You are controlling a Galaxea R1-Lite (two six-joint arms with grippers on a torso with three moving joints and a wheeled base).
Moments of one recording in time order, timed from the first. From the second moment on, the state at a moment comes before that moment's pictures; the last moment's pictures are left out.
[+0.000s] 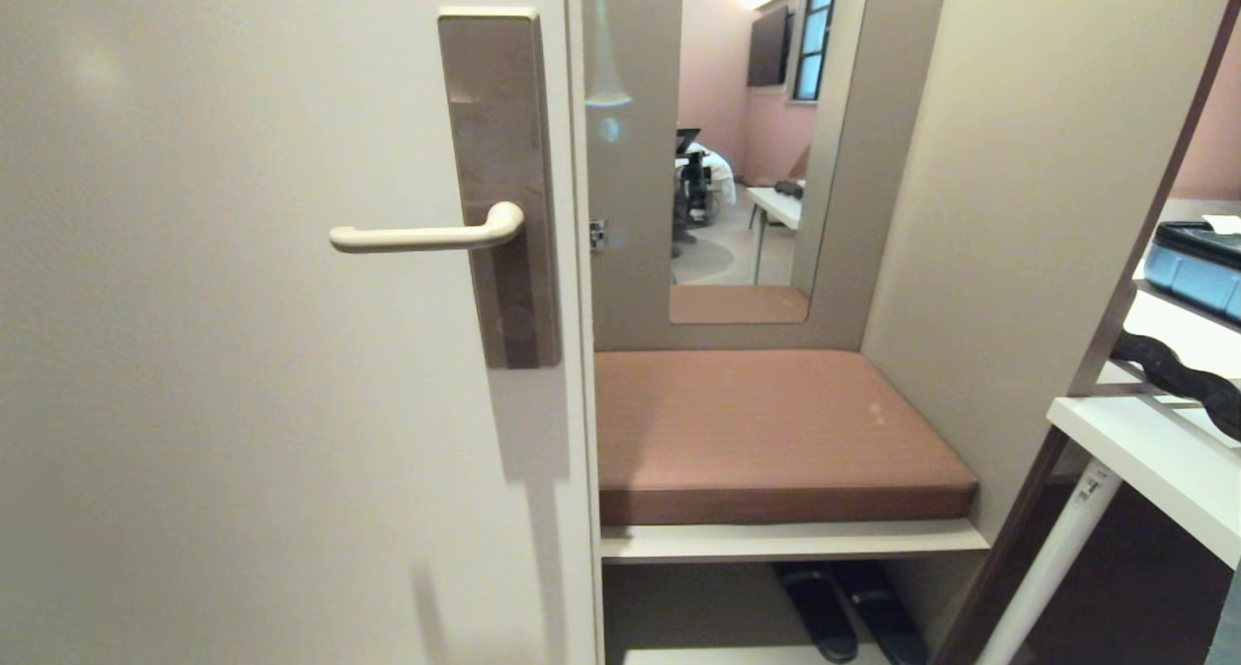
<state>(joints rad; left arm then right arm) 0.00 0.00 0.00 0.00 0.03 -0.07 0.01 0.00 0.00 0.00 0.03 -0.08</state>
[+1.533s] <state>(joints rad) 0.00 0.00 0.00 0.00 0.02 -0.05 0.01 0.09 -0.23 0.16 0.03 -0.10</state>
